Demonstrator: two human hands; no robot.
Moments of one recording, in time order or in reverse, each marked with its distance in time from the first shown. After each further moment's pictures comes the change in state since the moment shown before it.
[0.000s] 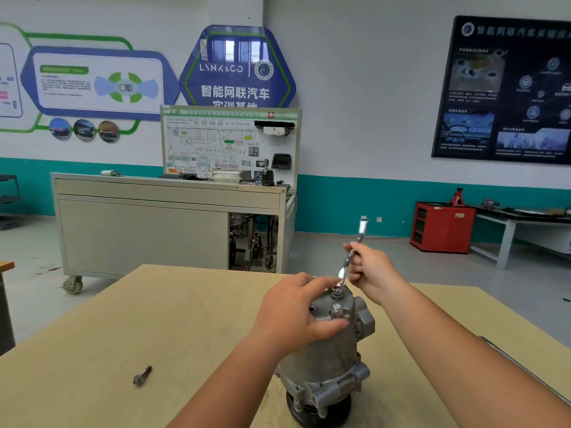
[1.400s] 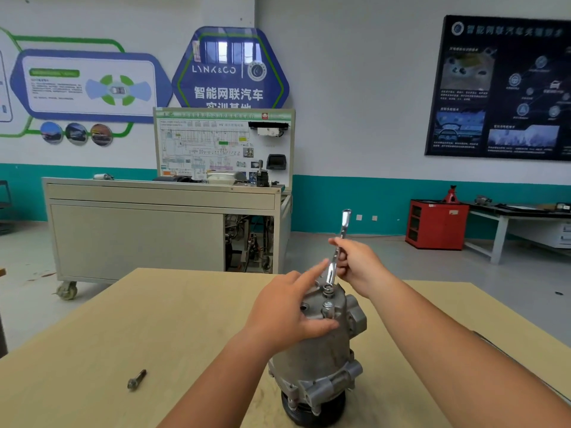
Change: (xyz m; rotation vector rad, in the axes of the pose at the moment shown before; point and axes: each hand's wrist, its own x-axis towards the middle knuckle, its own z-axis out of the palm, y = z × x) left_hand 0.003 -0.001 -0.002 -0.023 -0.070 -0.012; right_hand -0.001 -0.003 0.010 -0.114 -0.025 -0.012
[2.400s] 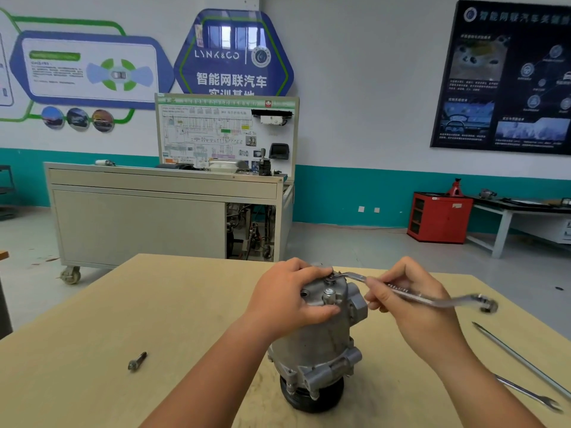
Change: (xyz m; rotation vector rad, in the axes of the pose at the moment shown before) left_hand -0.001 -0.002 0.003 -0.032 0.055 -0.012; right_hand -0.122 0.013 -0.052 -0.428 -0.020 -0.693
